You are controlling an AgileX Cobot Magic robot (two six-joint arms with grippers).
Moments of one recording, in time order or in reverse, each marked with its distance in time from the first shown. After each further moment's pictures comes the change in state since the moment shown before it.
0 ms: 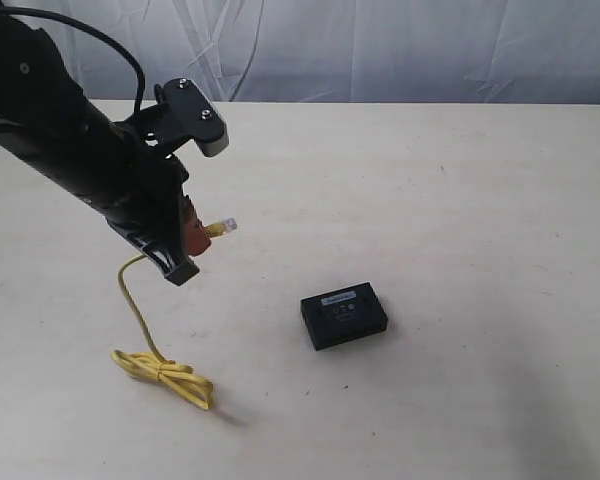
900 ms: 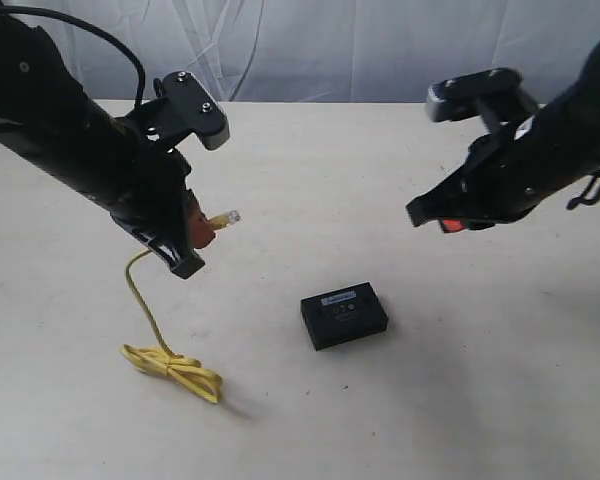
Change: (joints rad) left arm 0.000 0.000 0.000 -0.018 -0.034 0.000; right arm 0.311 1.254 -0.646 0.171 0.382 -0.270
